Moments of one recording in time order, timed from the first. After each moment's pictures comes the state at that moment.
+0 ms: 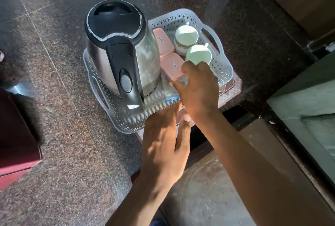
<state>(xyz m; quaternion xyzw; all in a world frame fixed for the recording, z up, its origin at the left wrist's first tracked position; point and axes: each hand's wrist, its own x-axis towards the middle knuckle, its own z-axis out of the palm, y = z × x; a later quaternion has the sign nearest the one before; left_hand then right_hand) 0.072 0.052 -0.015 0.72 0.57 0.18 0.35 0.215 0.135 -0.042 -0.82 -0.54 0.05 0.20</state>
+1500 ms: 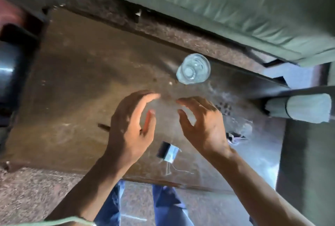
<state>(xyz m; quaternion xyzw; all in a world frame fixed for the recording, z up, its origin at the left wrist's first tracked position) 0.187 -0.287 -0.066 0.88 0.14 0.13 0.44 0.281 -0.466 -0.042 -0.94 -0.23 0.07 0.24</state>
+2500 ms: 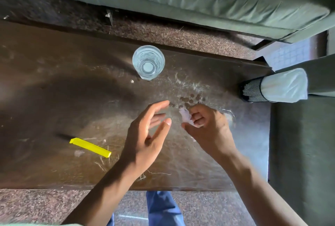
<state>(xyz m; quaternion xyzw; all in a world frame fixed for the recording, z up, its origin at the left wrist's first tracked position) 0.217 -0.417 -0.074 0.73 0.19 -0.08 0.65 0.298 -0.598 -0.054 -0.92 0.00 0.23 0.32</state>
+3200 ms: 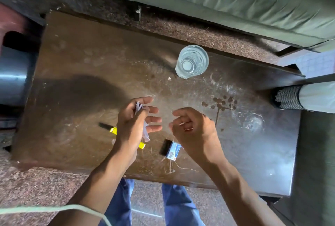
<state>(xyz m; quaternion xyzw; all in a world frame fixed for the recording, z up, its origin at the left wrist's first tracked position) 0.196 -0.312 -0.085 0.50 0.43 -0.06 0.75 0.246 -0.479 -0.055 -0.88 0.00 0.28 0.39</state>
